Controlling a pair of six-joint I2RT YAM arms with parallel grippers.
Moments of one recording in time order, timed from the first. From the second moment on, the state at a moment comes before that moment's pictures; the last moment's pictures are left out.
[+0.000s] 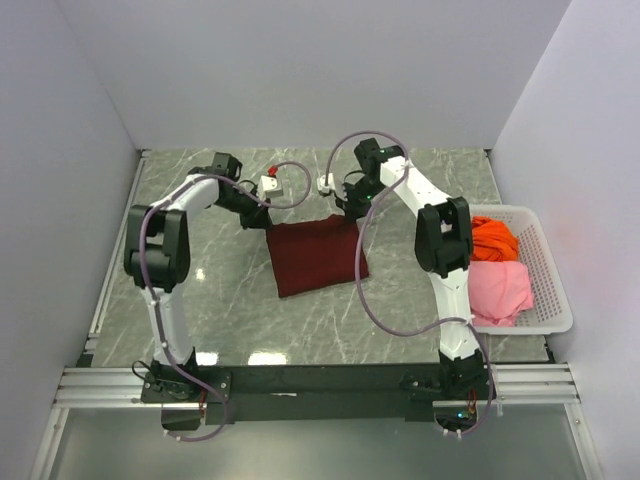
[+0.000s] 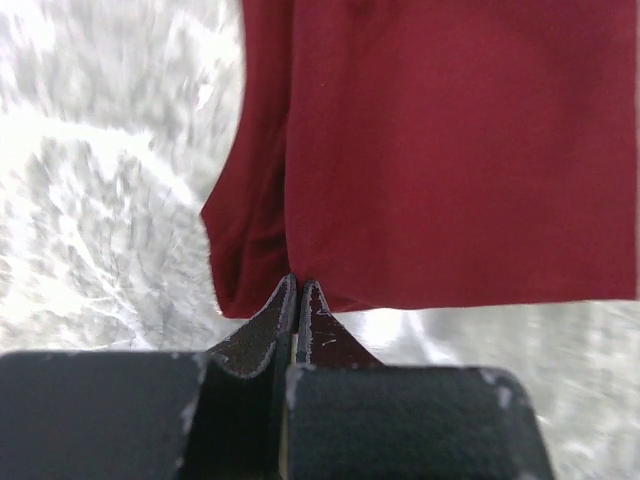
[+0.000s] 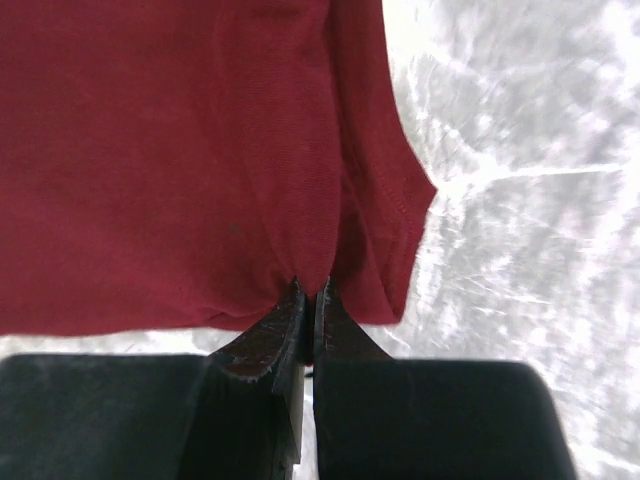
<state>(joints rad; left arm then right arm) -0.17 2.00 1.53 -0.77 0.85 1.02 0.35 2.29 2.05 -1.13 -0.58 -1.28</state>
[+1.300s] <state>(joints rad) -0.13 1.92 1.35 -0.85 0.85 1.02 0.44 2.21 1.82 -1.20 -0.57 -1.03</state>
